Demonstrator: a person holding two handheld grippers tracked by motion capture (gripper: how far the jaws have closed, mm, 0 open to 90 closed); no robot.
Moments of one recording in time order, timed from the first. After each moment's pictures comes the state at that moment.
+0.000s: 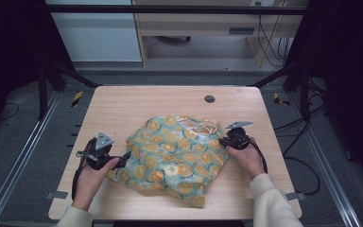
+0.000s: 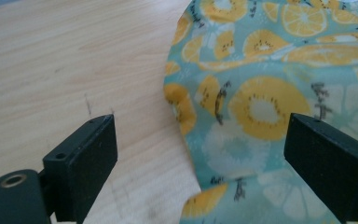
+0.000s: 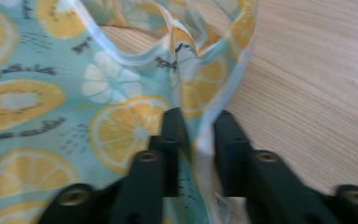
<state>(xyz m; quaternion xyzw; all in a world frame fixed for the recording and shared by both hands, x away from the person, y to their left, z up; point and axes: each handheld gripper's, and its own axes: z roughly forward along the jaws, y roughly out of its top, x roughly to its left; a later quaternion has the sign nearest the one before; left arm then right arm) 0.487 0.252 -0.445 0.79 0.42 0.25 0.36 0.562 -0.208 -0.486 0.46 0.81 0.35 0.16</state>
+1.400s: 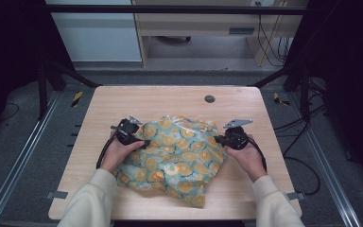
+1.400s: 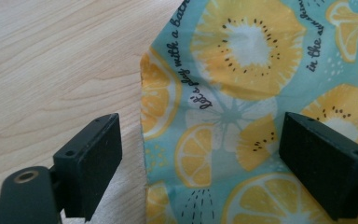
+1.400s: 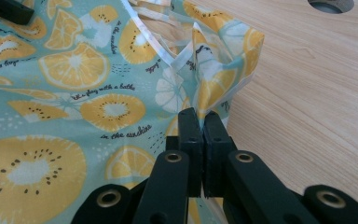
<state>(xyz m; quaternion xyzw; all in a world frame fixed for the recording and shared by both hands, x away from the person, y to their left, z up) 0.593 0.200 -0.485 0.85 0.42 0.16 0.28 0.549 -0.196 -0.459 0.40 0.81 0.39 0.16</state>
